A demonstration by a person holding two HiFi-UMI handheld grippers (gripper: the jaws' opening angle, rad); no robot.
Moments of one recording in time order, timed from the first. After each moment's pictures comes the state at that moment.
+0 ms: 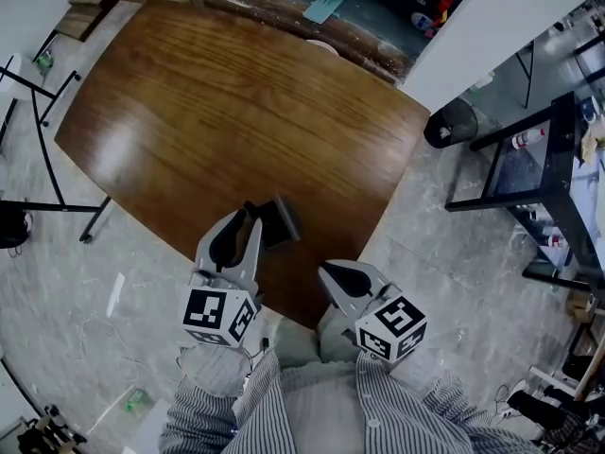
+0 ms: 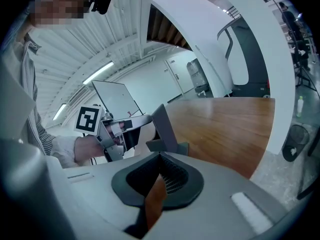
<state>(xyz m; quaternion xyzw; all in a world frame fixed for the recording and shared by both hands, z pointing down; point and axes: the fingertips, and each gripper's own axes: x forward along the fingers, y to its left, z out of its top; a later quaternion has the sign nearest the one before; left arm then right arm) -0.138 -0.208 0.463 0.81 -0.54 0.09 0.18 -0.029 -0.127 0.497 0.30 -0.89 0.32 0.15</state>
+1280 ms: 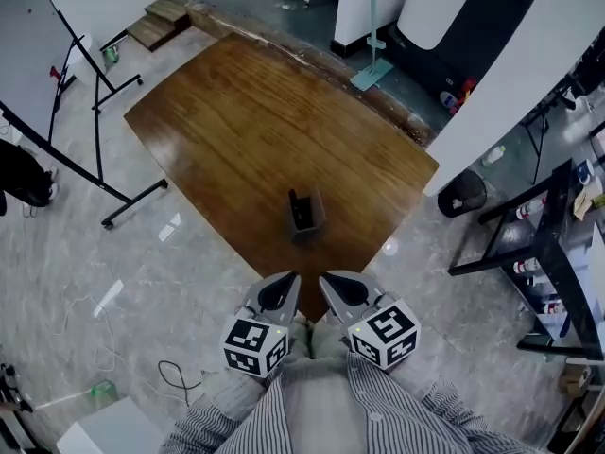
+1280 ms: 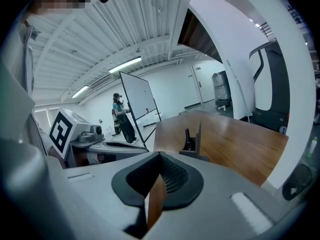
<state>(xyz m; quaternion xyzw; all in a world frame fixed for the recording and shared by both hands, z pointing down) -0.096 -0.062 0.444 0.80 -0.55 0.10 0.24 -0.054 -0.067 0.432 0.24 -0.94 0.19 0.17</state>
